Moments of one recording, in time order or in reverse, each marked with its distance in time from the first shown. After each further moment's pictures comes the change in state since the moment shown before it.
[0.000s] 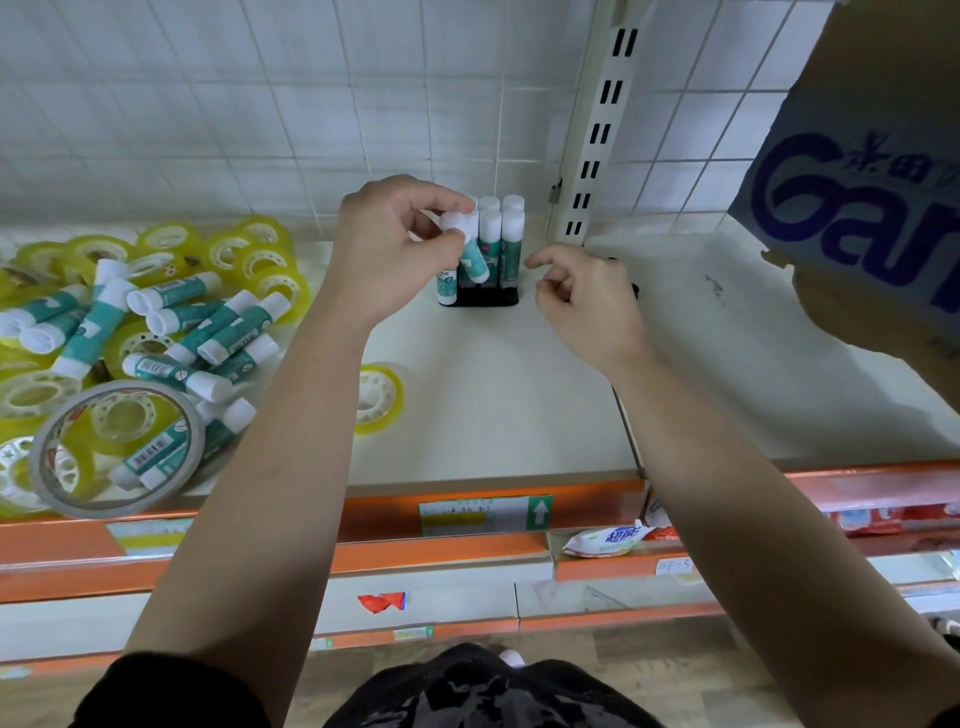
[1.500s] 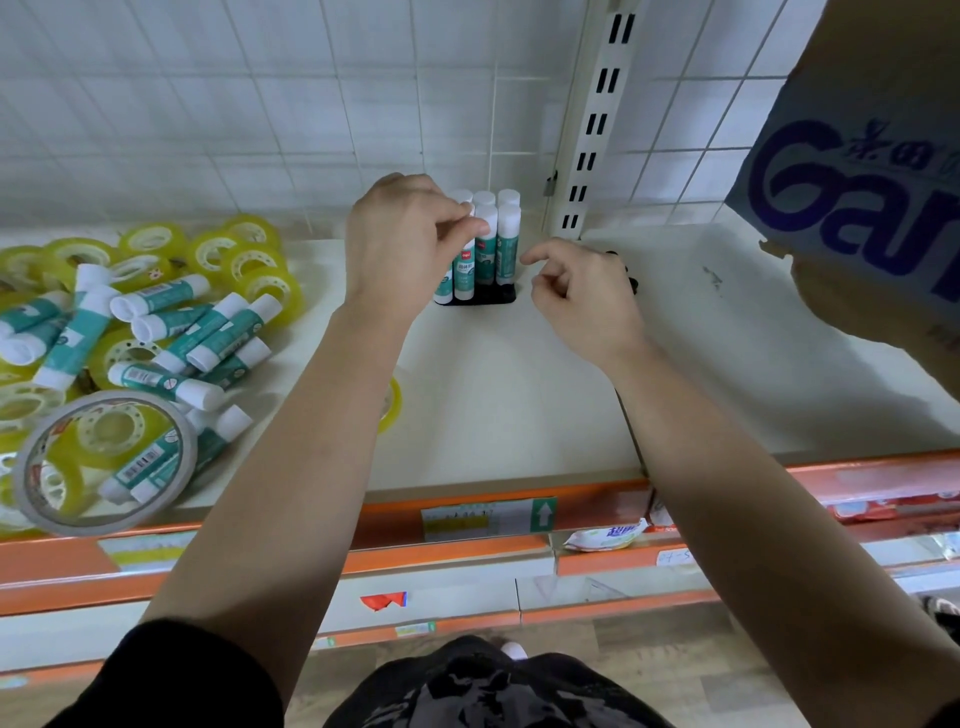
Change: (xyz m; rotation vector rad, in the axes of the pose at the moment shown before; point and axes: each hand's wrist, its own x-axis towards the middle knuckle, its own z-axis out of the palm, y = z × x) left_hand 0.018 -0.020 0.022 0.515 0.145 0.380; right_hand 0.002 0.001 0.002 -0.023 -0.017 0.007
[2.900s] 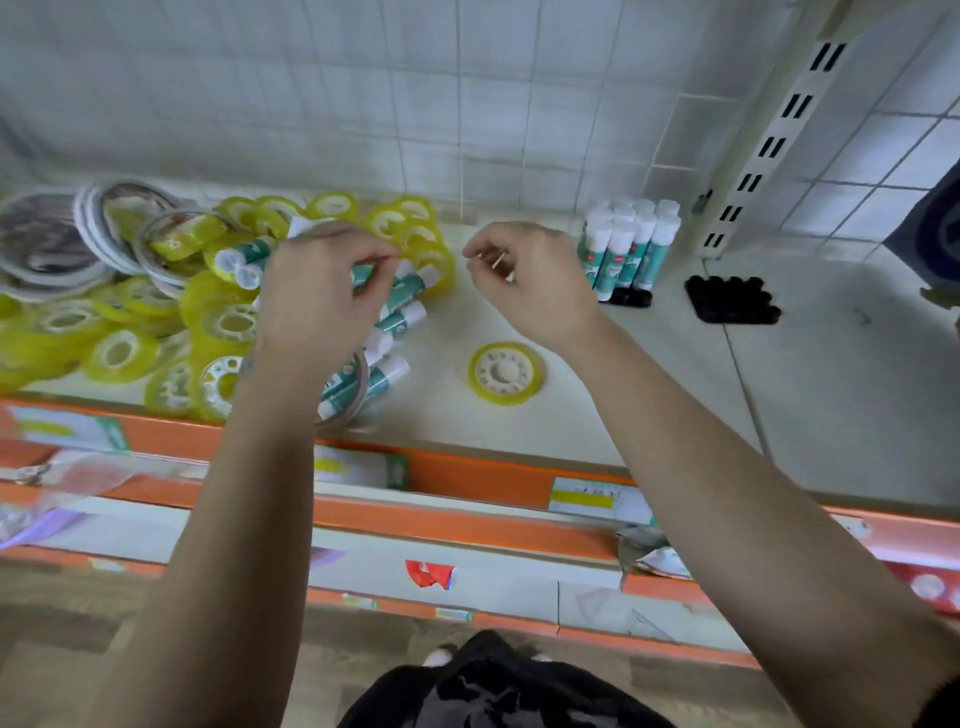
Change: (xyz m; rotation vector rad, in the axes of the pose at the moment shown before) left_hand -0.102 -0.073 -0.150 0.142 0.009 -0.207; right_hand 0.015 -0.134 0.089 0.190 -0.122 -0.295
